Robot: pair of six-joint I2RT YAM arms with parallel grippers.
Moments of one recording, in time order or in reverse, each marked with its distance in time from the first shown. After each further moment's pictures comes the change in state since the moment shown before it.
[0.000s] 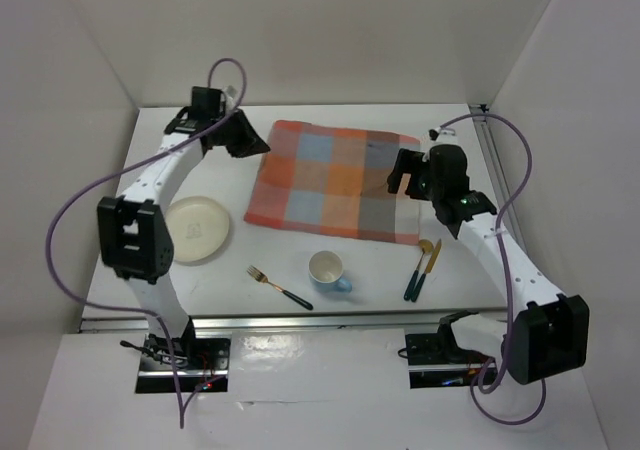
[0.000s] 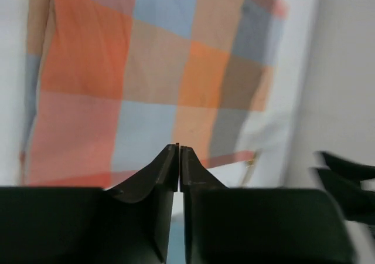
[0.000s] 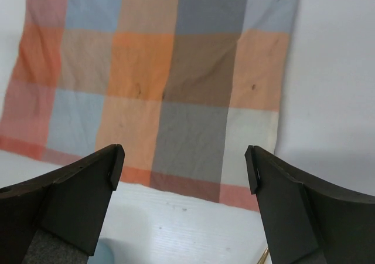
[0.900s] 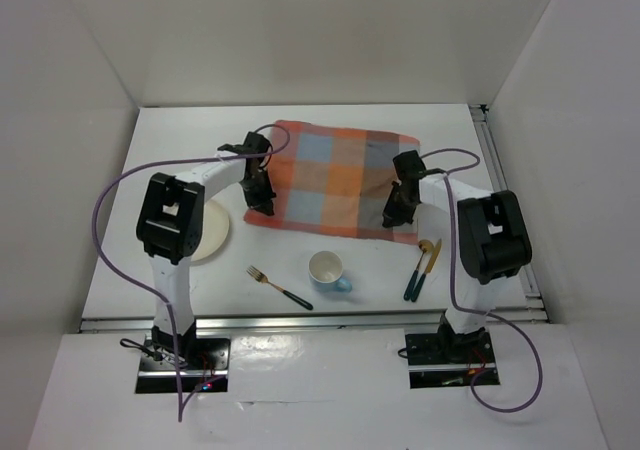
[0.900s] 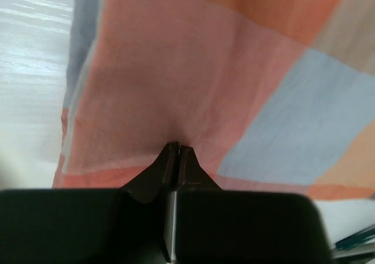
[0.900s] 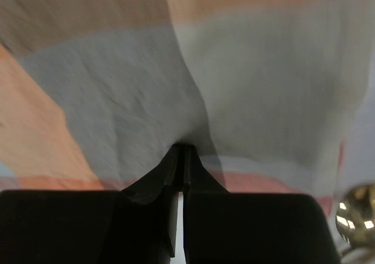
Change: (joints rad) left arm -0.209 0.319 -0.005 -0.258 -0.395 0.084; right arm -0.008 0.575 0.137 -0.232 -0.074 0.324
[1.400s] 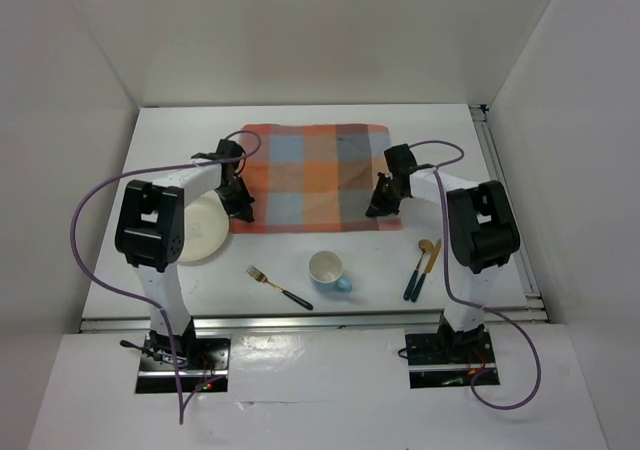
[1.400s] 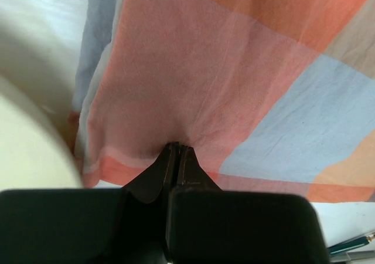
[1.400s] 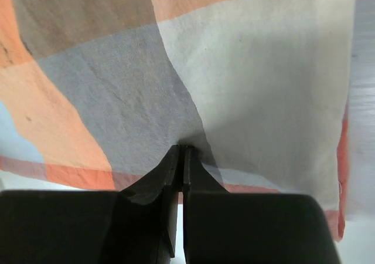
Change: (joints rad) left arm 0.126 -0.098 -0.177 0.041 -0.003 -0.045; right arm 0.027 0.120 0.108 0.116 -0.143 -0.026
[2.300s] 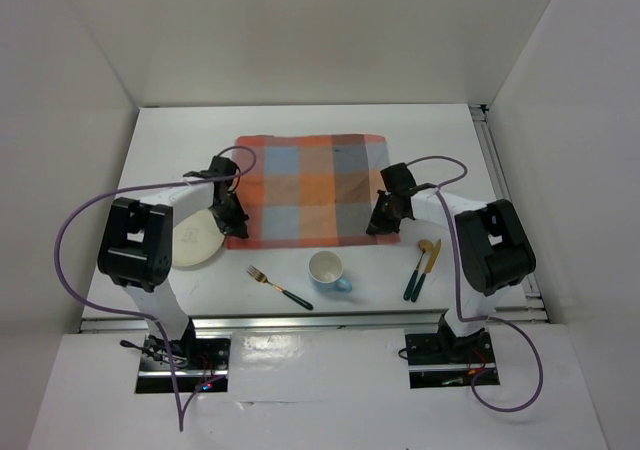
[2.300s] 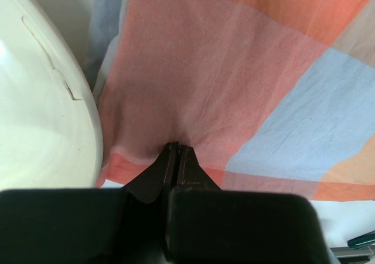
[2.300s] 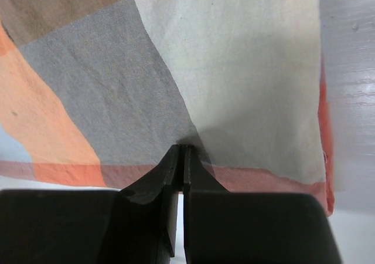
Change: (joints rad) left arm -0.007 -0.175 -0.238 0.053 -0.015 0.000; right arm 0.072 -0.174 -0.220 0.045 0.068 0.071
